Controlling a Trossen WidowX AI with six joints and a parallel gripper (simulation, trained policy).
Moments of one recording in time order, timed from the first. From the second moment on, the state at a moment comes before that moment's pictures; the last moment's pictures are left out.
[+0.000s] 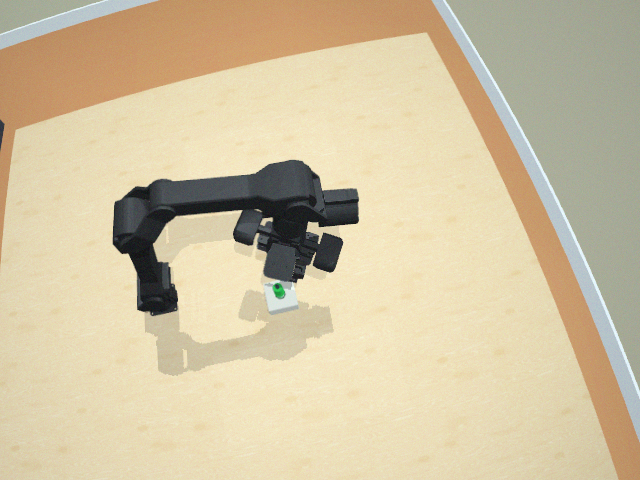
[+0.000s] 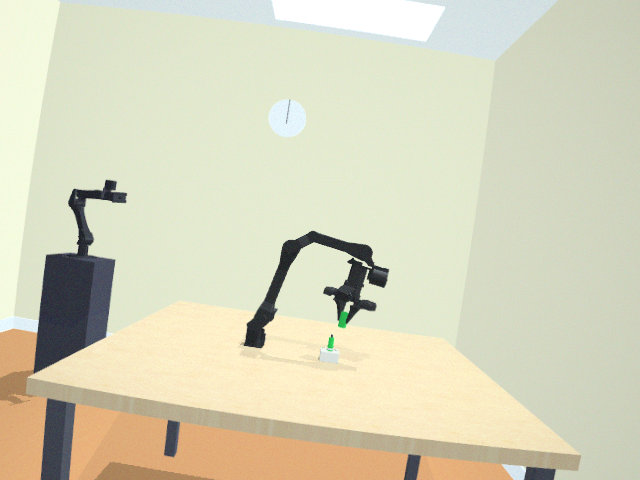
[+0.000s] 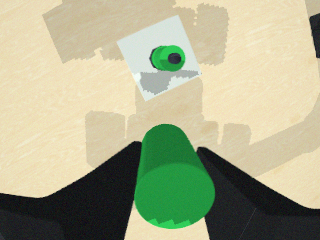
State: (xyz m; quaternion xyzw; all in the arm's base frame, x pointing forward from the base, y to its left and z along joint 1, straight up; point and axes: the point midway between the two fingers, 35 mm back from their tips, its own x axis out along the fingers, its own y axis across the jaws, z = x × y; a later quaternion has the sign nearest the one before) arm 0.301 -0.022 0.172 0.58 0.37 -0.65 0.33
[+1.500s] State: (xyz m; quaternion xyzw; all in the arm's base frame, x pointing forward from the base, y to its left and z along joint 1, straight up) arm 0.267 -0.062 0.137 0.60 0.36 -0.66 0.28
